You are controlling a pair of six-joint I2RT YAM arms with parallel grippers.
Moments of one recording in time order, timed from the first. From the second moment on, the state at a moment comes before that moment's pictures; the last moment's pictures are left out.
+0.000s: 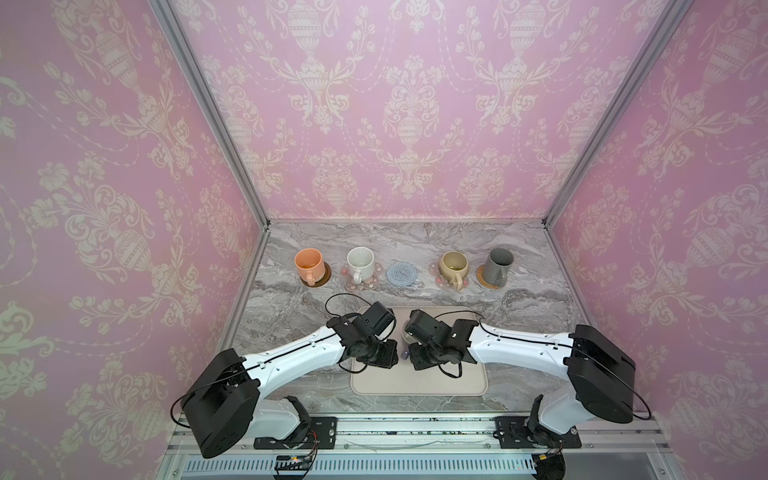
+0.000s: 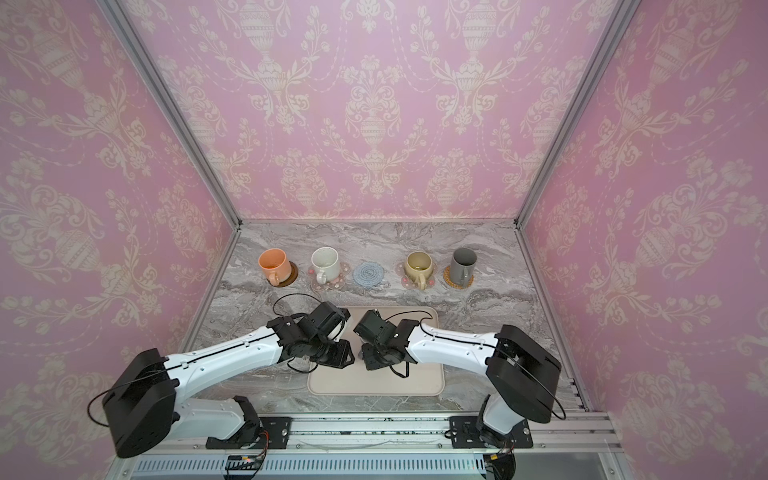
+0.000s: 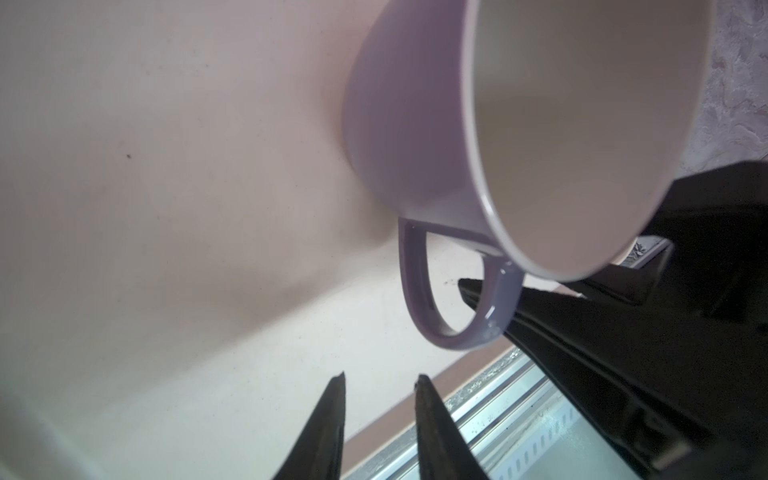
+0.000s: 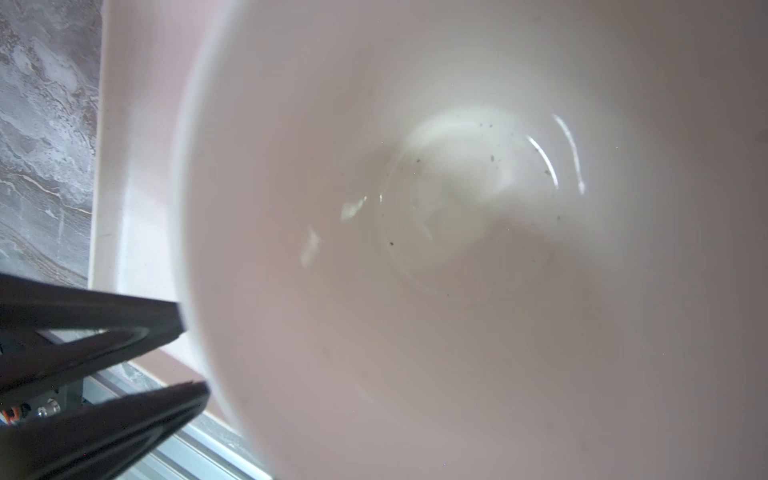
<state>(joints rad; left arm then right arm) -0.81 1.33 0.76 -0.59 0.27 -0.62 1.00 1.56 0.94 -0.55 0.01 0.73</state>
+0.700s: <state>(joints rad) -0.83 1.32 0.79 -0.63 0.22 -0.59 0.98 1.35 0.96 -0.69 0.16 0.66</state>
